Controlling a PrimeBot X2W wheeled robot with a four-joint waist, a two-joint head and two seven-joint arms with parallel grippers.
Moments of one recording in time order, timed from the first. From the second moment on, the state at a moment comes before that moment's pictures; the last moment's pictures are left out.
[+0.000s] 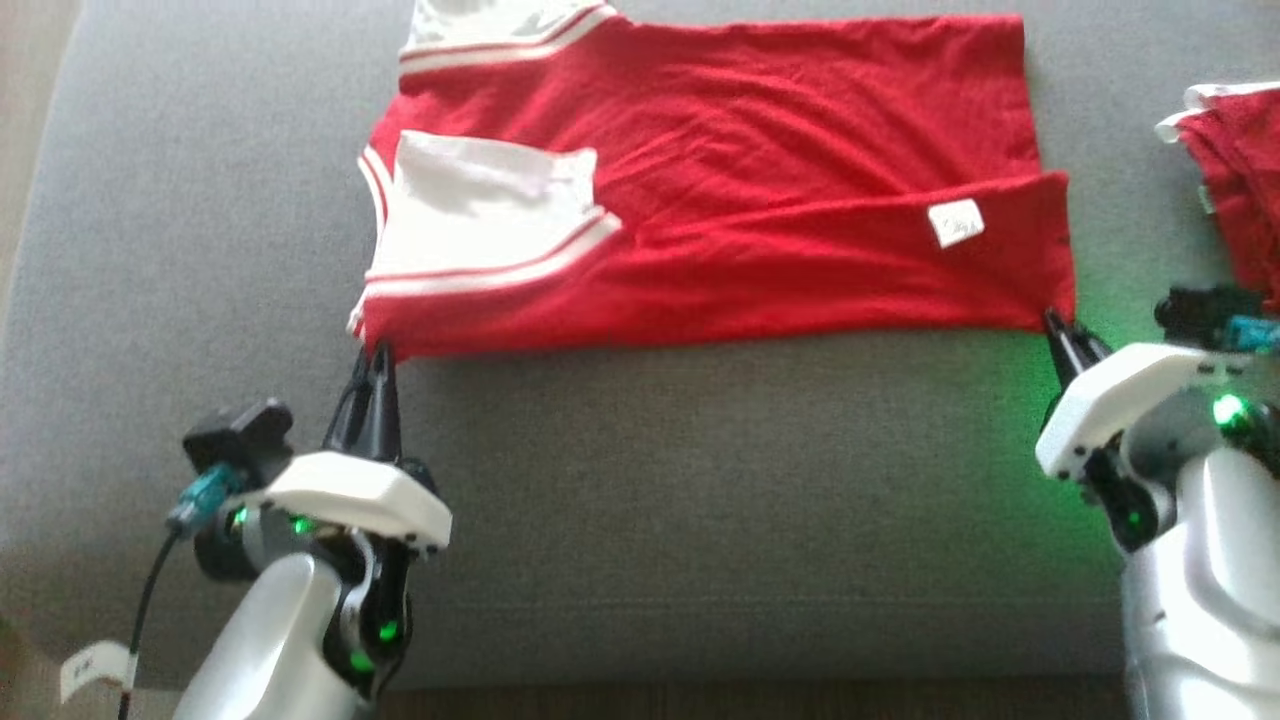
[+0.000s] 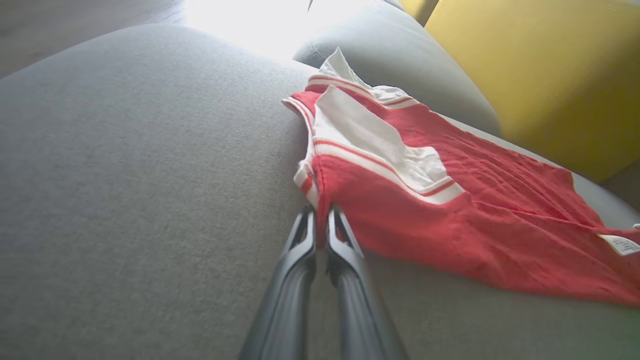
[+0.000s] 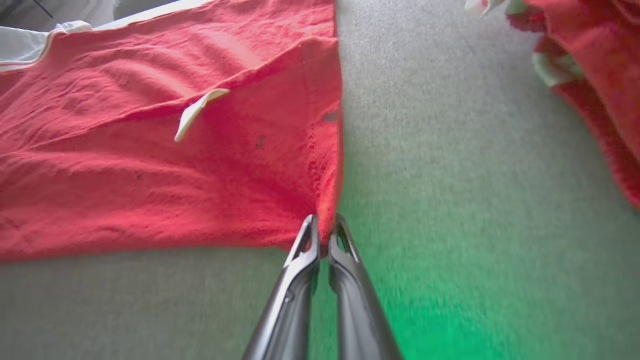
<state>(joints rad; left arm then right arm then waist) -0.26 0.18 -0.41 0.34 -0.66 0.14 -0.25 -0.45 -0.06 -0.29 0.56 0.10 0.13 0.19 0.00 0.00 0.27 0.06</state>
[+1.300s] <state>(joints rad) 0.07 0.22 -0.36 0.09 -0.70 0.27 -0.13 -0.15 -0.06 -0.30 0.16 0.19 0.13 0.27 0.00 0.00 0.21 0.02</state>
